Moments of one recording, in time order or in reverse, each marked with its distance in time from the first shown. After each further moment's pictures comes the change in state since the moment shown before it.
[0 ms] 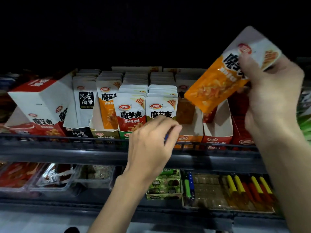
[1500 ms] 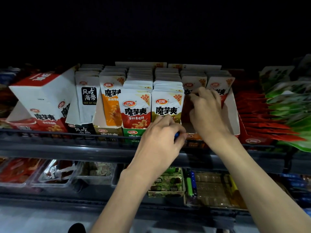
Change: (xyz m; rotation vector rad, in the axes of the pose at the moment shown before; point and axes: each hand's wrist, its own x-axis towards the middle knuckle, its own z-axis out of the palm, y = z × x) left_hand 0.005 -0.007 0.010 0.047 -0.300 -0.112; right_hand -0.022 0.095 0.039 -1.275 -0.438 -0.374
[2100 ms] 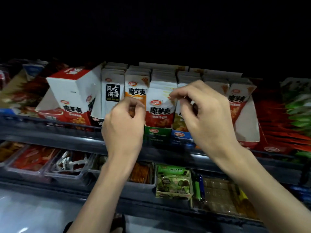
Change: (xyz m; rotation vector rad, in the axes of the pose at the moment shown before) left_hand -0.022 -0.048 -0.078 -0.205 0.570 -0.466; right_hand -0.016 -0.087 -0.058 0.485 0.186 -0.290
